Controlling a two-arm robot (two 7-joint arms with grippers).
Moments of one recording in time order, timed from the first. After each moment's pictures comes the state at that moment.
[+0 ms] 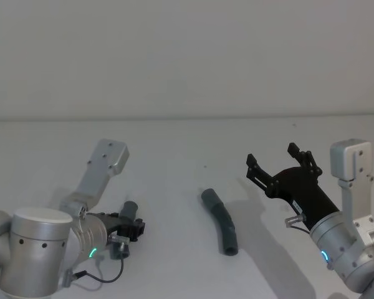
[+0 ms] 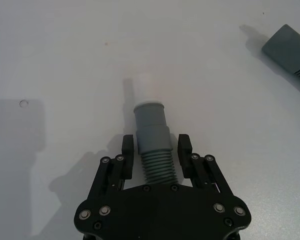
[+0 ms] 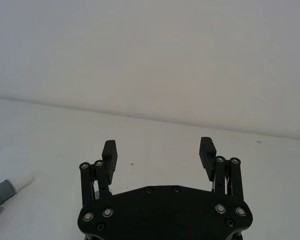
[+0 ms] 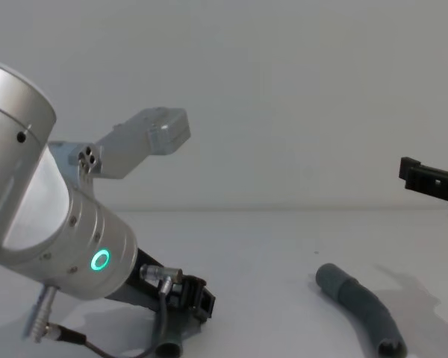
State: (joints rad) left arm -0.25 0.11 0.37 -1.76 -0.24 1.05 0.02; right arm -0.01 0.34 -0.23 -1.77 0.29 0.03 0.07
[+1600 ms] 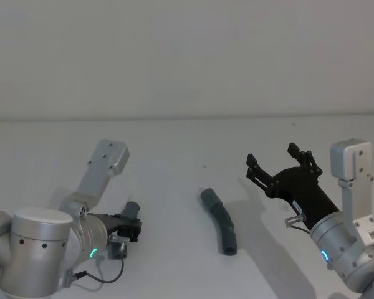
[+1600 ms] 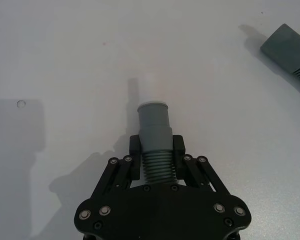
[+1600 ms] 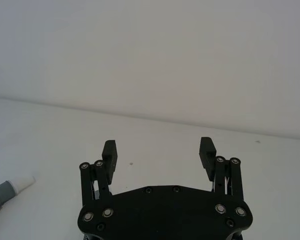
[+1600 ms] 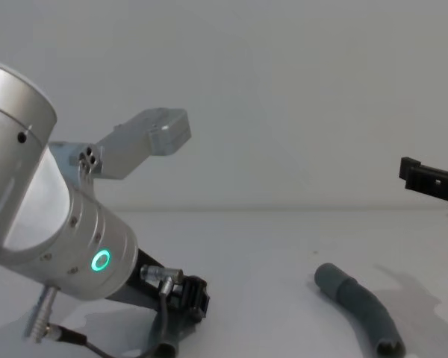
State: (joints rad) left arm -0.25 0.11 0.37 -1.76 -0.24 1.05 0.02; right arm -0.01 0.34 -0.23 -1.77 0.29 0.03 0.07
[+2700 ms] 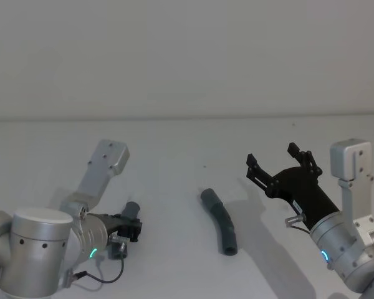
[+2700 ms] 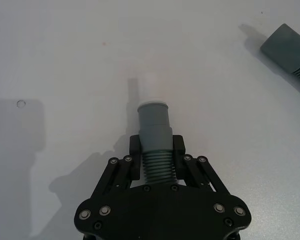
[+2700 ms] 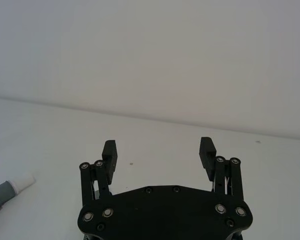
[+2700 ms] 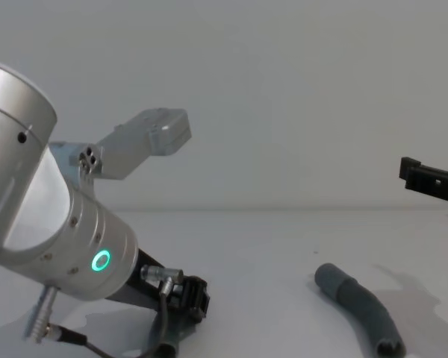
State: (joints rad) left arm -0.25 0.11 0.37 -1.76 -0.24 1.05 0.02; right arm -0.01 0.34 -0.23 -1.77 0.29 0.03 0.07
